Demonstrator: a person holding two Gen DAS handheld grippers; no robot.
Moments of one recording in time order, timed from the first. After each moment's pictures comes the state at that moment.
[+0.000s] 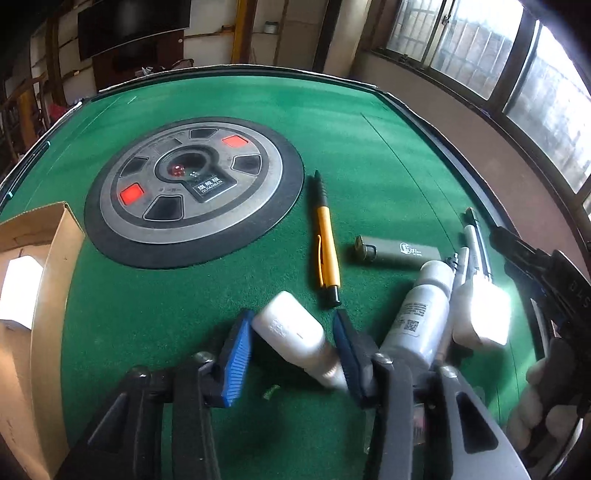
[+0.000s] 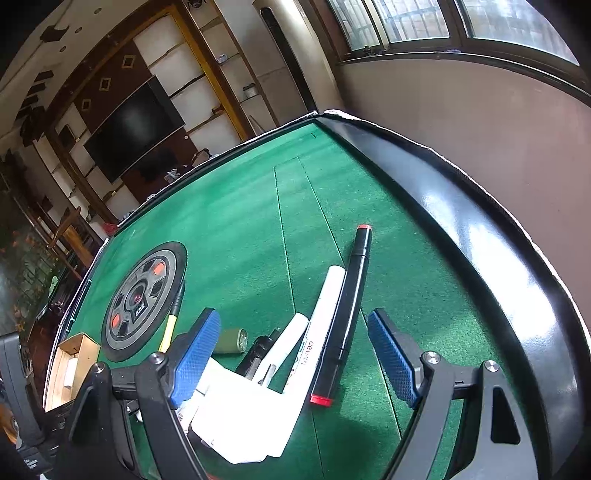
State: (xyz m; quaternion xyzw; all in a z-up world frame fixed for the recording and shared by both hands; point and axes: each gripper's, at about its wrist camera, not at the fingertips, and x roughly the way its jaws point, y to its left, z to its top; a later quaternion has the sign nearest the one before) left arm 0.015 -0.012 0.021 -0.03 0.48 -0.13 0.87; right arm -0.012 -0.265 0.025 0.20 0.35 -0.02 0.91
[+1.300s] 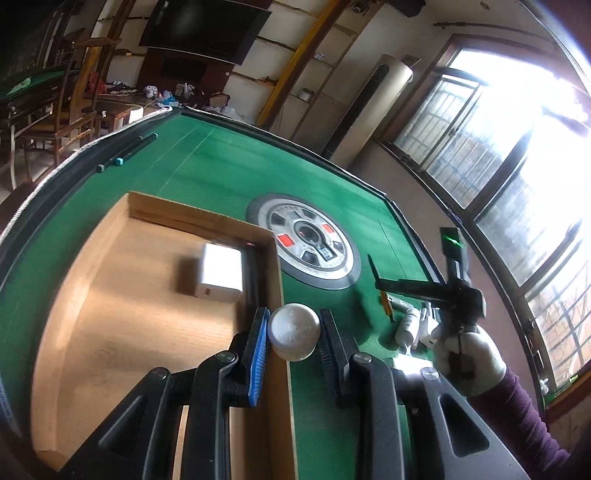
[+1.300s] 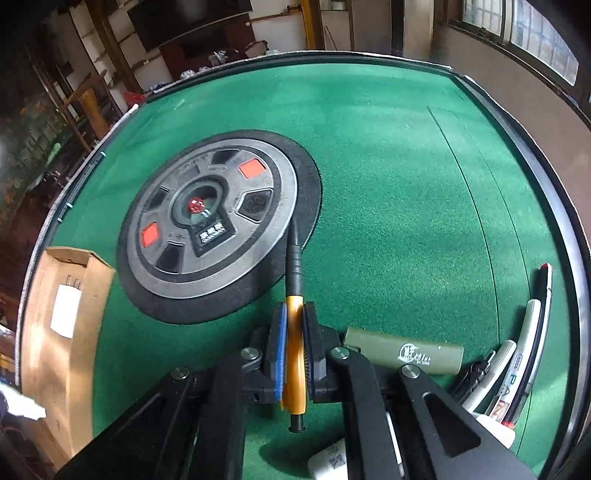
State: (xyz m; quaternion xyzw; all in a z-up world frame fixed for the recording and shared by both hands) left arm -0.082 0.224 0.098 -0.20 0.38 -0.14 0.89; right arm 0.080 -0.087 0.029 0.05 0.51 0.08 0.86
